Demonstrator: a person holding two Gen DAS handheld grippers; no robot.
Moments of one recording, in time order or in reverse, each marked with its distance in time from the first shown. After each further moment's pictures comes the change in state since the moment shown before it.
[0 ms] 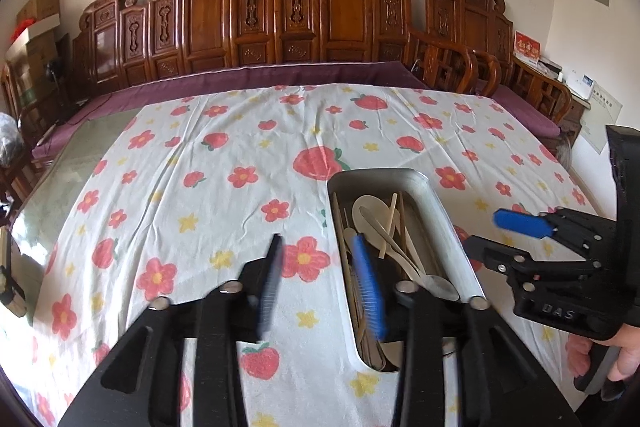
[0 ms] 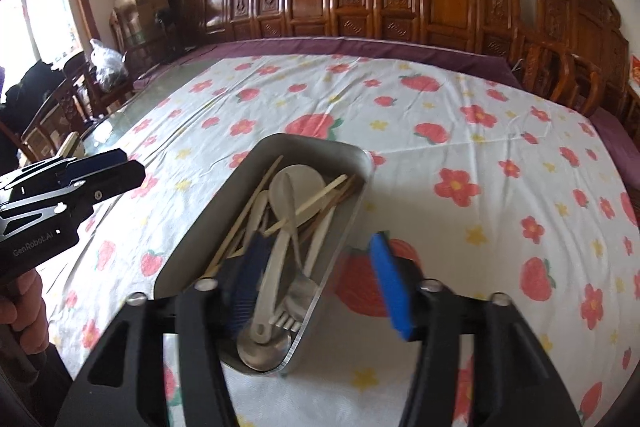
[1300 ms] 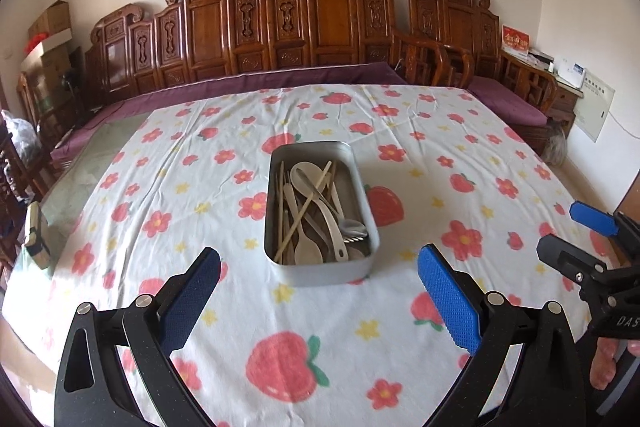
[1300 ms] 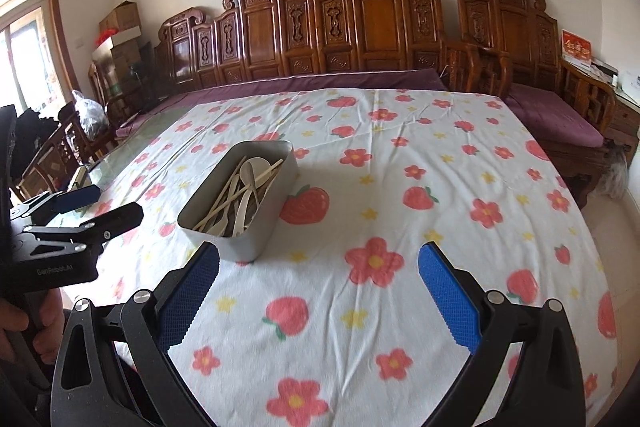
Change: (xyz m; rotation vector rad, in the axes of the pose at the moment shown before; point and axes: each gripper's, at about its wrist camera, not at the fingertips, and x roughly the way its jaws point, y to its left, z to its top) left arm -0.105 -0.097 -0.049 0.018 -0.014 0.054; right arm -0.176 -0.041 -0.102 0.134 -0.154 -0.093
